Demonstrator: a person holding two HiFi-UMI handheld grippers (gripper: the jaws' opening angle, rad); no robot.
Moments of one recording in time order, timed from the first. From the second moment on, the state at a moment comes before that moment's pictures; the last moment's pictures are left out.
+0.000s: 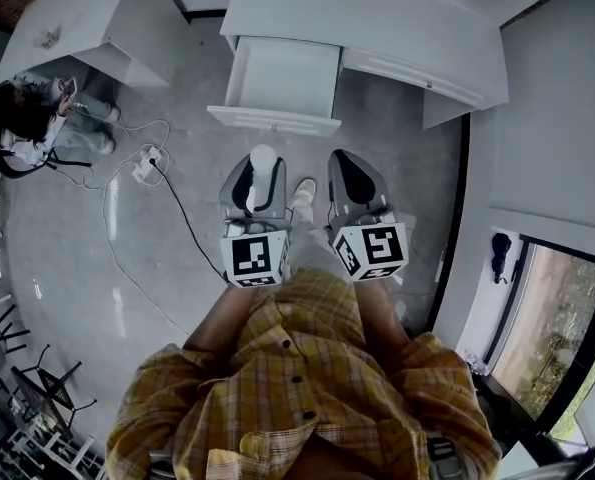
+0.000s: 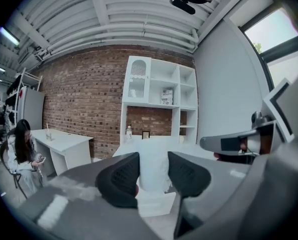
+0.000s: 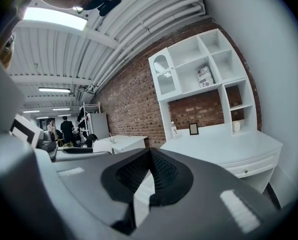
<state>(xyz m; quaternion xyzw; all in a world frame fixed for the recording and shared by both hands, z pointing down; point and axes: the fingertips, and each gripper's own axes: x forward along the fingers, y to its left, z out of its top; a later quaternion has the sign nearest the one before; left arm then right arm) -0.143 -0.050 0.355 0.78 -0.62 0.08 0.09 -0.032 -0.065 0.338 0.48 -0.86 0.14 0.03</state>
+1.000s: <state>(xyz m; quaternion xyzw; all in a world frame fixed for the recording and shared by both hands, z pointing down) -0.138 -0.272 0.459 0.77 -0.59 0.17 0.19 -0.021 -0.262 0.428 0.48 -0.85 0.21 0.07</state>
